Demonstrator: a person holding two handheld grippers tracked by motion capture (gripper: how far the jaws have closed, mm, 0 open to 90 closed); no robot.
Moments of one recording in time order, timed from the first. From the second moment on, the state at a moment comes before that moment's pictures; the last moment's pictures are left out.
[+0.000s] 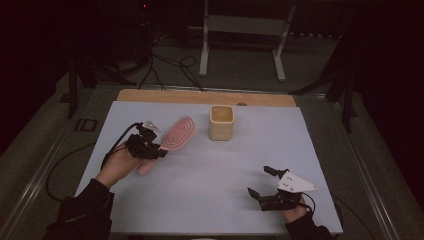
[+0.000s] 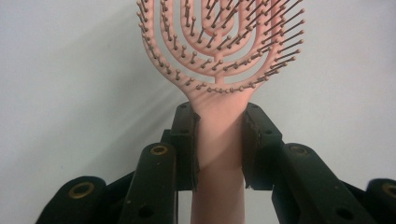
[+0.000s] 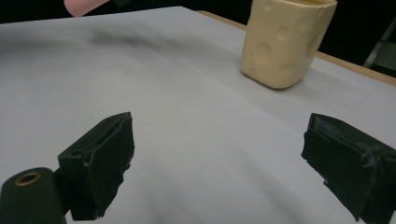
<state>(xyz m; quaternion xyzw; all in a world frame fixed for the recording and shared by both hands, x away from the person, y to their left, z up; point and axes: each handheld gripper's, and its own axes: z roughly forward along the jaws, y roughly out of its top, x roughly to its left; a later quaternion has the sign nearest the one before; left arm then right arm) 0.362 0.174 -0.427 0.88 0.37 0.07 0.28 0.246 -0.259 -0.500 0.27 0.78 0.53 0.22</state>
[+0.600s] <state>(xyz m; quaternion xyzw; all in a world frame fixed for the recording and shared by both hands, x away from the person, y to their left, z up) 0.367 0.155 -0.399 0.86 0.35 0.11 0.35 0.245 -0.260 -0.500 0.27 0.78 0.53 0.22</state>
